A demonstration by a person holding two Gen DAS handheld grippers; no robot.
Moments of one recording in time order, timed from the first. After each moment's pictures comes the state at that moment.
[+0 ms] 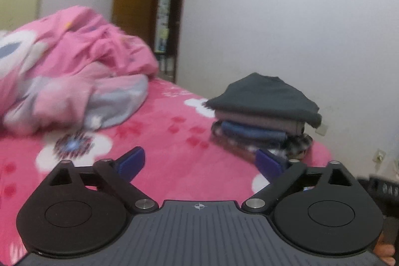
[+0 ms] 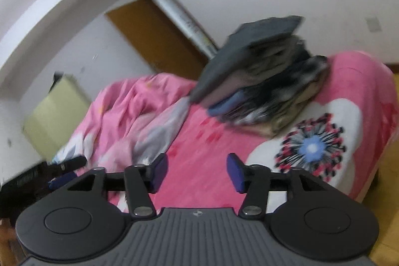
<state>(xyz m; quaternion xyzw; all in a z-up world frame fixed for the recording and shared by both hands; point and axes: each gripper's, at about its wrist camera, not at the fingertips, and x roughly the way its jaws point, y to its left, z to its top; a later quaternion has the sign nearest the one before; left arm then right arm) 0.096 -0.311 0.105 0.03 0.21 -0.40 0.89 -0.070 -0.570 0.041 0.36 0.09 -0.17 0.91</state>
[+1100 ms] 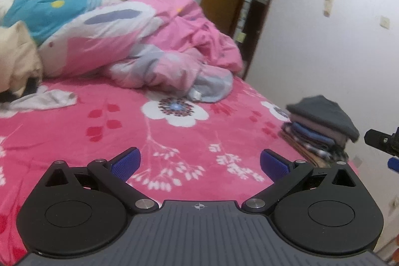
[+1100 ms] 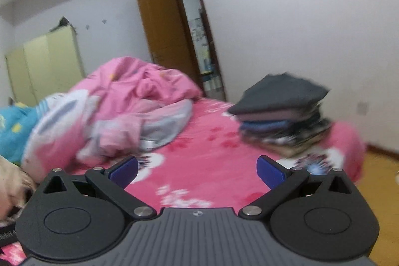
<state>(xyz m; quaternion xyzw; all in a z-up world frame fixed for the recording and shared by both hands) 0.065 -0.121 0.120 -0.06 0.25 -0.26 0.93 -0.056 -0.344 0.164 0.16 0.13 -0.27 0.94</state>
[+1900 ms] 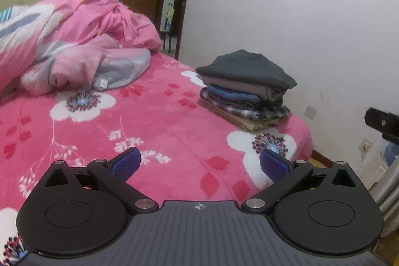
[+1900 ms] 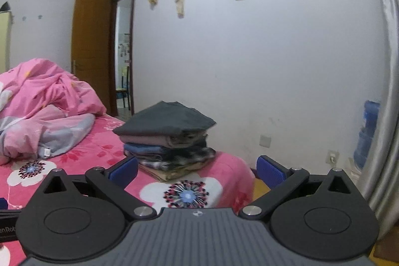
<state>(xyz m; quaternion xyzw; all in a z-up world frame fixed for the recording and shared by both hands) 0.007 -0.270 0.113 0.03 0.25 -0.39 0.89 -0.146 -0.396 0.159 0.07 0.13 -0.47 0.87</state>
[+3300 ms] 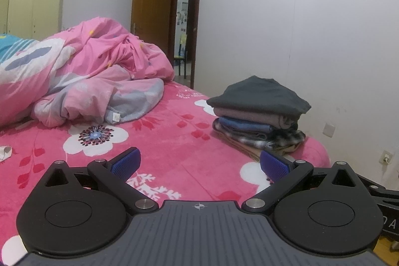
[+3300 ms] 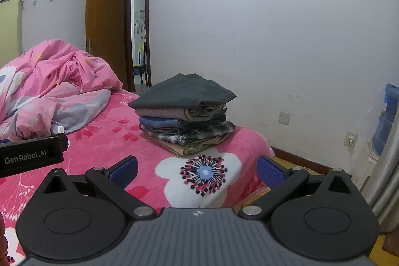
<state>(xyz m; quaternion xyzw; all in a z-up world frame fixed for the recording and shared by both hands) 0.006 -0.297 0.136 0.04 0.19 -0.35 0.92 -0.127 -0.408 0.143 0.09 0.18 -0.42 0.88</state>
